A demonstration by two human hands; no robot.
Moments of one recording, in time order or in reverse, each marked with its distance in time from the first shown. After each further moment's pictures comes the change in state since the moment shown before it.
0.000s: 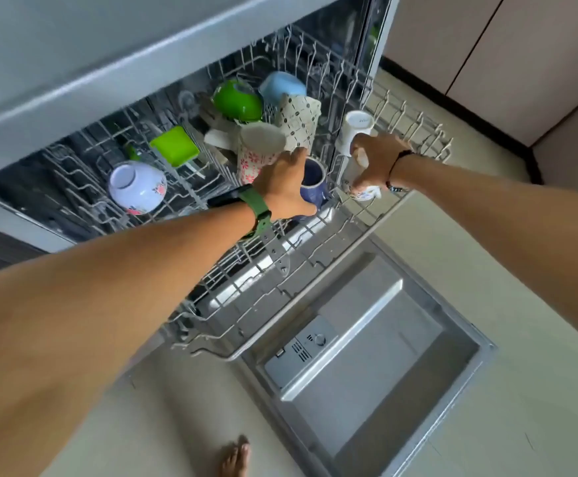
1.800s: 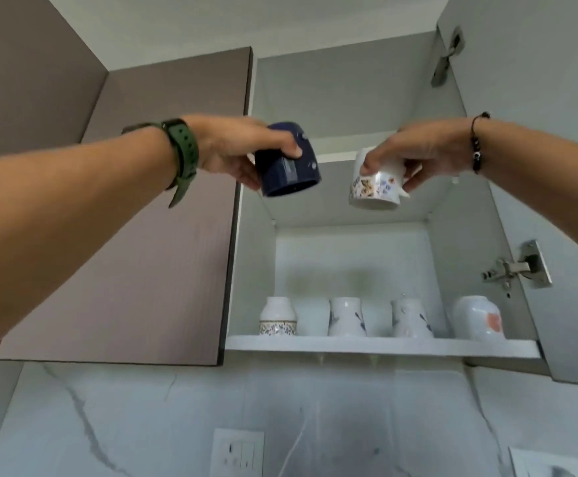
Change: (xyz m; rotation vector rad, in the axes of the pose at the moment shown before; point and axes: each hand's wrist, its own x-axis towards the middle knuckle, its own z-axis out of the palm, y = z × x) left_hand -0.597 -0.111 -0.996 0.081 1.142 -0.258; right_hand -0.365 -0.816 -0.716 0.532 0.648 -1.244
